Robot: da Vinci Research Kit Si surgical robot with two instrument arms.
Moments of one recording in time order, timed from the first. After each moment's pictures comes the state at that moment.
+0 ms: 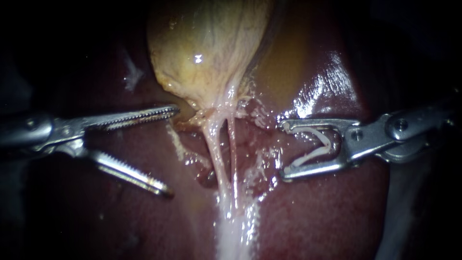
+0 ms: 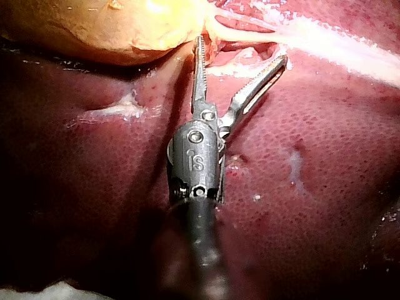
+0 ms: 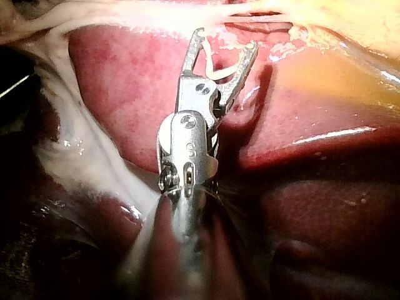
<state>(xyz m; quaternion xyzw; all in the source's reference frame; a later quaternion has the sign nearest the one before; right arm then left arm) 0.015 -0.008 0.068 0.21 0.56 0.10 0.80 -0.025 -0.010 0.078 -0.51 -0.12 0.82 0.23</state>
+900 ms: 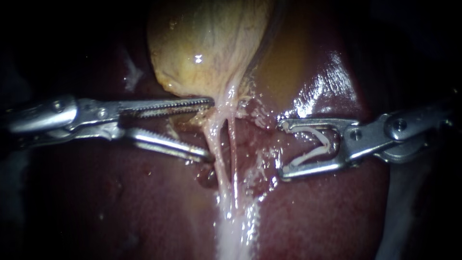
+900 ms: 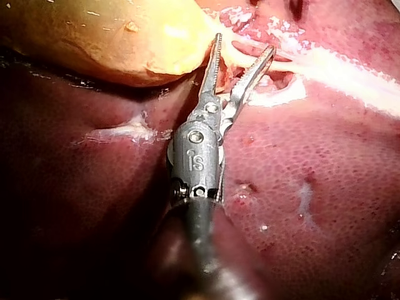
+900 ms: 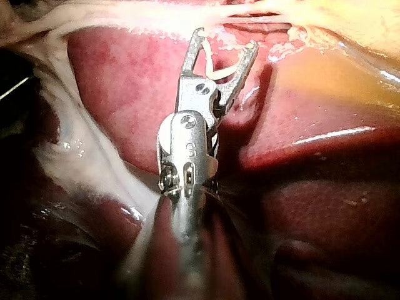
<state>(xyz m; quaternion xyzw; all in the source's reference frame) 0.015 -0.008 0.068 0.22 0.56 0.10 0.80 -0.028 -0.006 0.081 -0.50 -0.12 0.81 0.26</state>
